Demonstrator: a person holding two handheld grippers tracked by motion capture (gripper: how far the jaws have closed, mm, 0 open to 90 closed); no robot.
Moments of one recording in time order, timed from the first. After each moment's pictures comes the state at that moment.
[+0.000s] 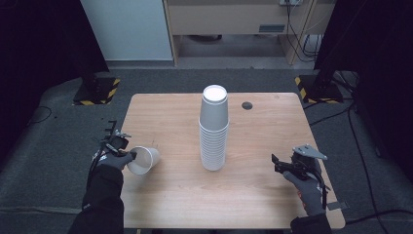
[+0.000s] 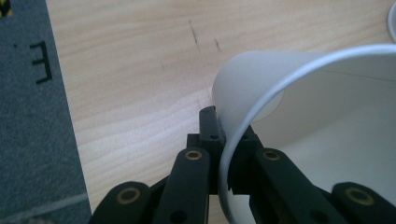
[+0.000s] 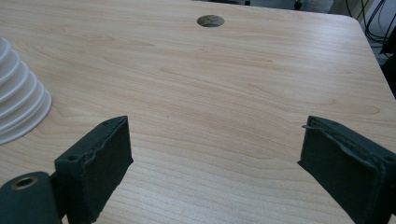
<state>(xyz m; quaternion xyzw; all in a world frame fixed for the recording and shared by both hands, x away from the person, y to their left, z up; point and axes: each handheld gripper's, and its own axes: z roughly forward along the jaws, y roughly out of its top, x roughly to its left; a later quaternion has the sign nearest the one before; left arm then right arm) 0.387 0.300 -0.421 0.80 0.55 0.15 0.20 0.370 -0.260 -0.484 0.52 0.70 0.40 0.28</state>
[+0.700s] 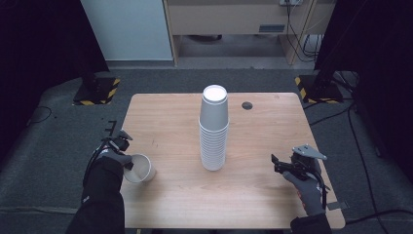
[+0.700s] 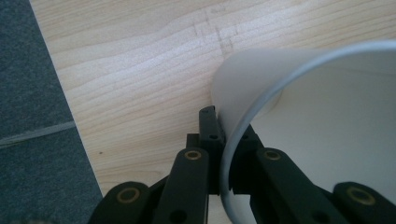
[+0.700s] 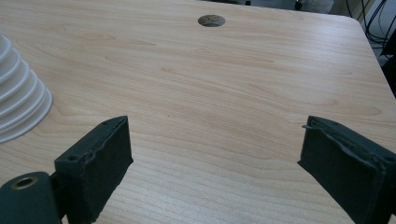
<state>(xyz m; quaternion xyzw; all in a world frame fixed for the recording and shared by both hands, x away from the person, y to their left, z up) 0.391 0.300 -0.420 0.80 0.59 0.04 0.10 0.369 -0.260 -0.484 0.52 0.70 0.40 0.28</state>
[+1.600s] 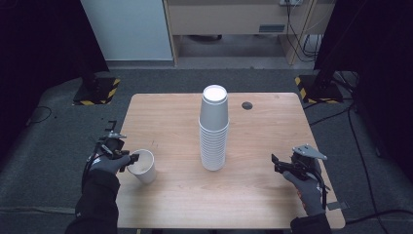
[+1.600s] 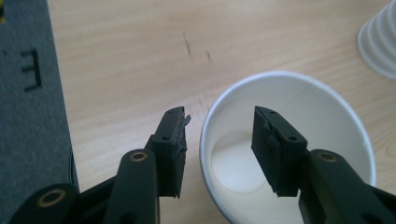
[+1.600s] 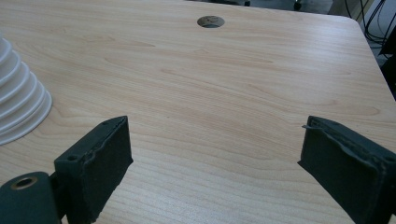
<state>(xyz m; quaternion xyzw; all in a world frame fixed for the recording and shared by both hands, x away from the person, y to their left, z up) 0.369 0.307 -0.411 0.77 0.55 0.17 0.28 0.369 -0.260 -0.484 0.52 0.70 0.40 0.28</state>
